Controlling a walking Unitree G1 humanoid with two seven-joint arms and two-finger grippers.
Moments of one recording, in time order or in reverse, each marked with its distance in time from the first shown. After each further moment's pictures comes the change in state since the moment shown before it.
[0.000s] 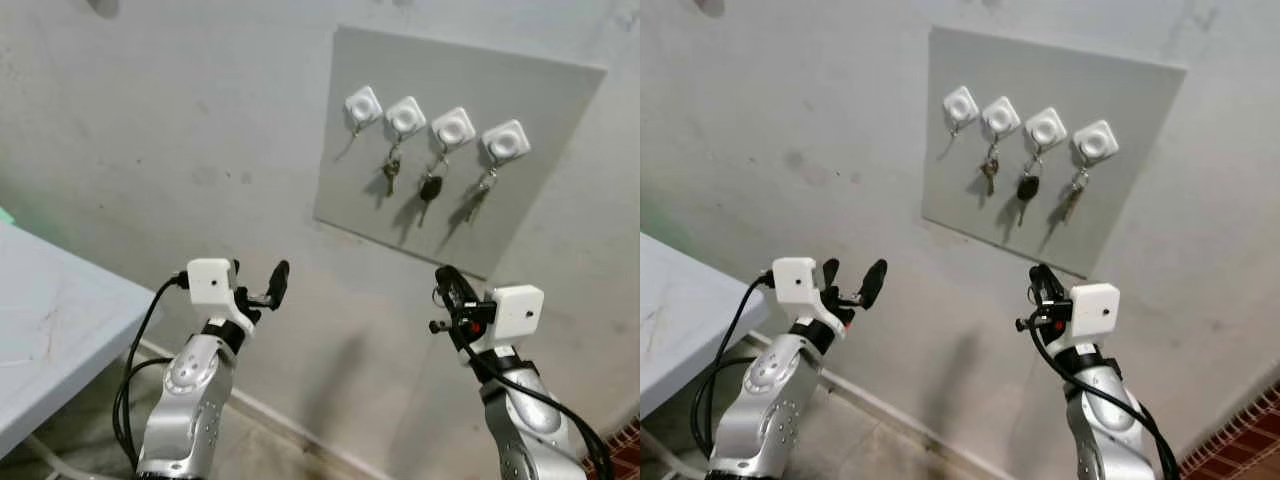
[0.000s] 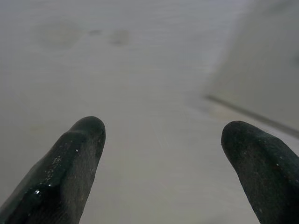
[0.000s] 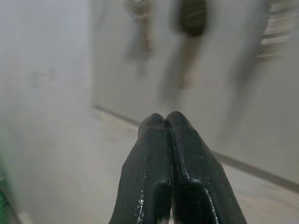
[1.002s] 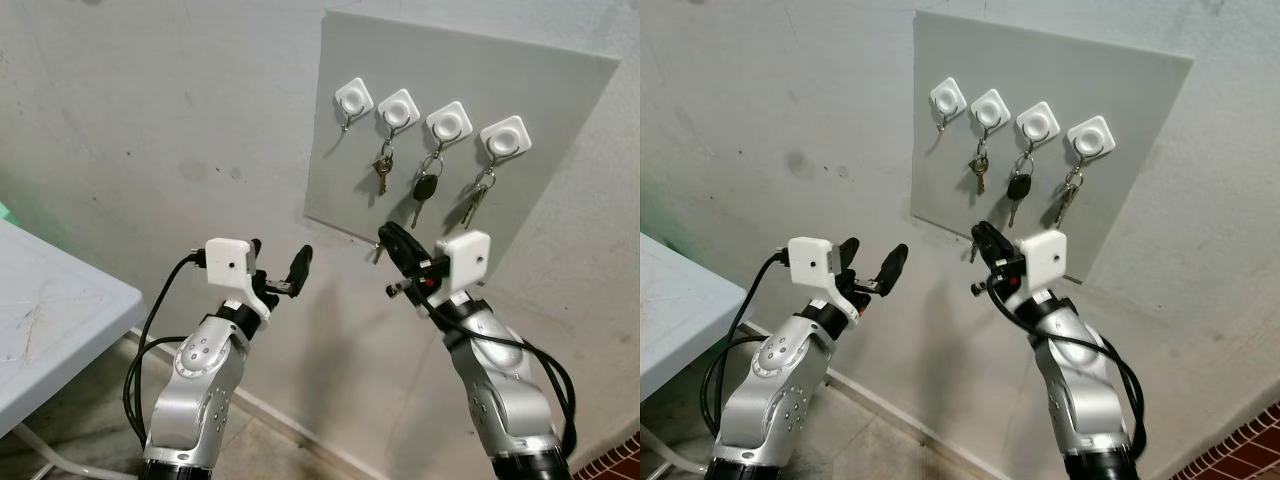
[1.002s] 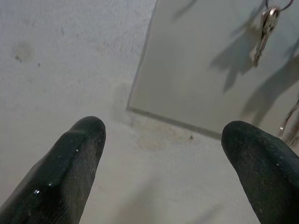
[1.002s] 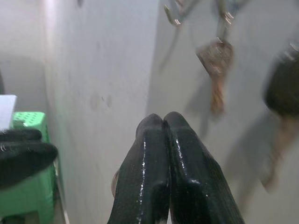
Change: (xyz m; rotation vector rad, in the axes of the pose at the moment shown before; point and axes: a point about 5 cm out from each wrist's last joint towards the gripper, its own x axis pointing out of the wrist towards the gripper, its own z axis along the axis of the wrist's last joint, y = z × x) left arm 0.014 -0.043 0.022 0.021 -0.043 -0.203; right arm 0.067 0.030 0.035 -0.020 -0.113 0.321
